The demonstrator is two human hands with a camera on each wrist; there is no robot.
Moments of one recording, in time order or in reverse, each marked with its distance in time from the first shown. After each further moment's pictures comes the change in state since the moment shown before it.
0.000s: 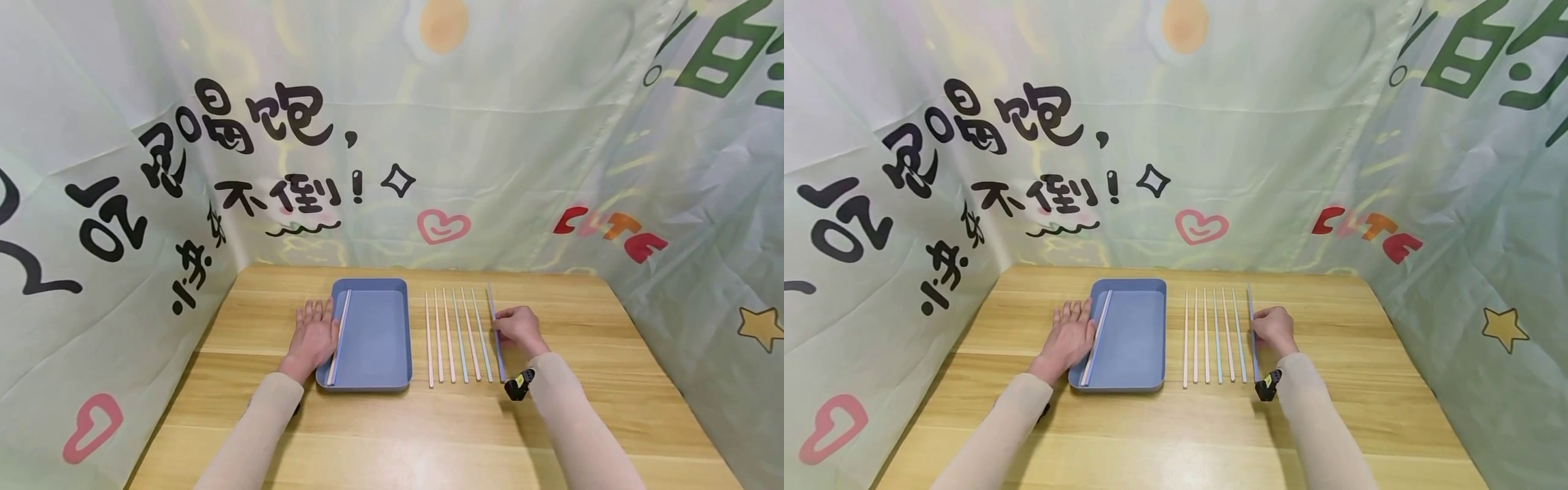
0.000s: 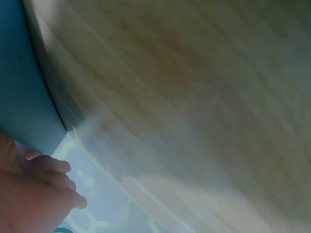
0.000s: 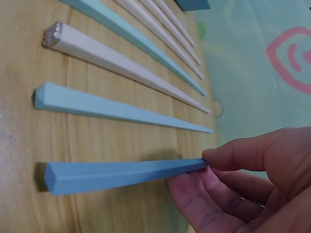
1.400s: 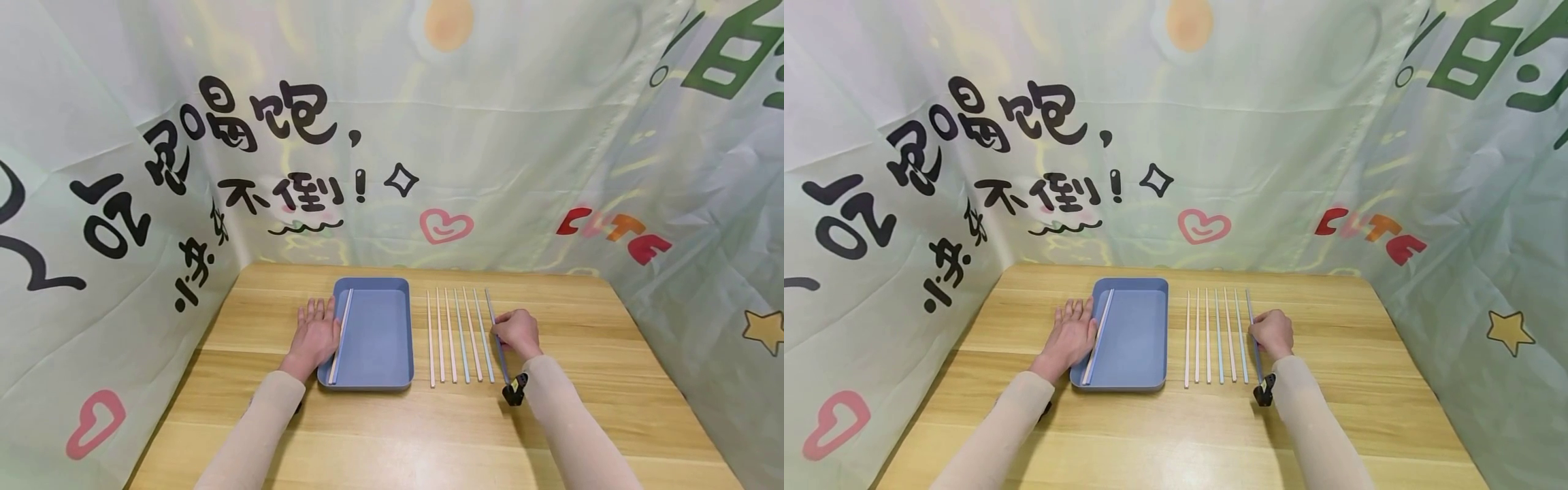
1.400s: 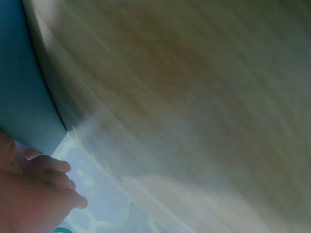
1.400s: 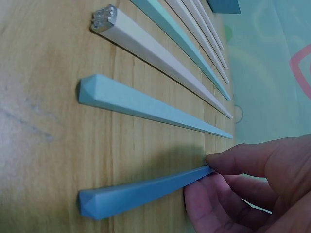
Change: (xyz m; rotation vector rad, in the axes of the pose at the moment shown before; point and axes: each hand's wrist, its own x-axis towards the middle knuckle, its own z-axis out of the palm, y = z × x) left_hand -0.001 0.000 -0.001 -0.025 0.012 -0.007; right_hand 0.001 0.009 0.011 -0.146 0.078 -0.037
